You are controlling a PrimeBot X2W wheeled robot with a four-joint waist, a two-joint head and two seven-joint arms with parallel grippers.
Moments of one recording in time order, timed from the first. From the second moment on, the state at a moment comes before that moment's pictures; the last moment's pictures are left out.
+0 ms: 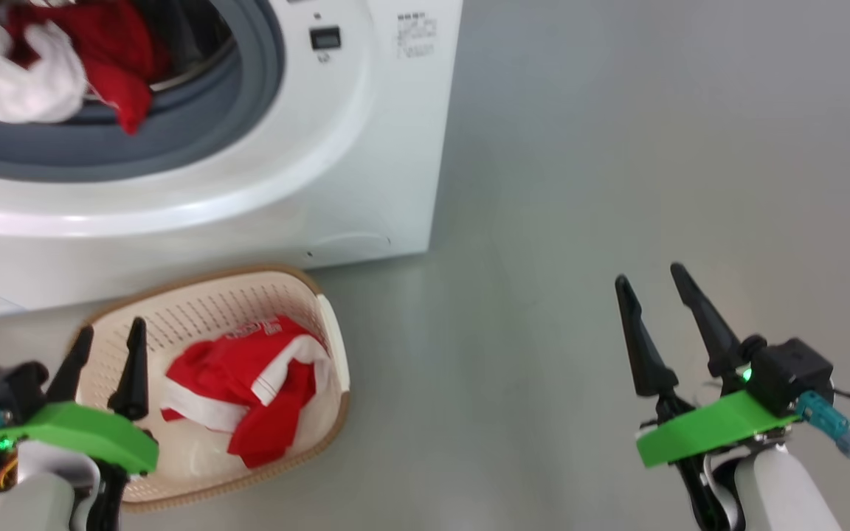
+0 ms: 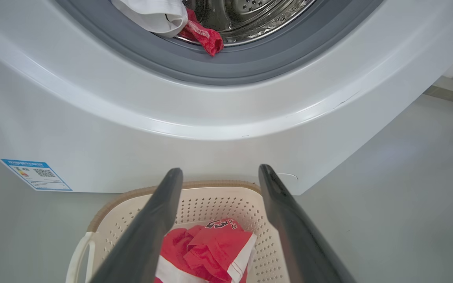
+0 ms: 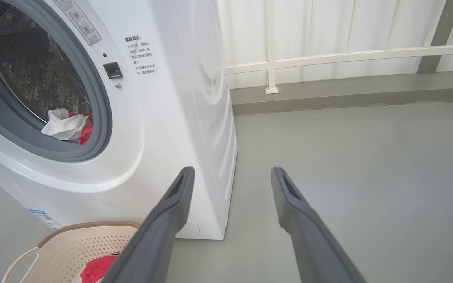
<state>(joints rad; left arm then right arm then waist) -0.44 0.28 -0.25 0.69 -0.61 -0.14 -0.26 -0.22 -0.05 0.05 0.14 0.22 0.13 -0.26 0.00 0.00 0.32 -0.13</state>
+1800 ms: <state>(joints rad) 0.10 0.13 0.05 0.19 -0.34 -0.14 -0.26 0.04 -0.10 0.02 0.12 0.23 0.13 -0.26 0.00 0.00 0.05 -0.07</state>
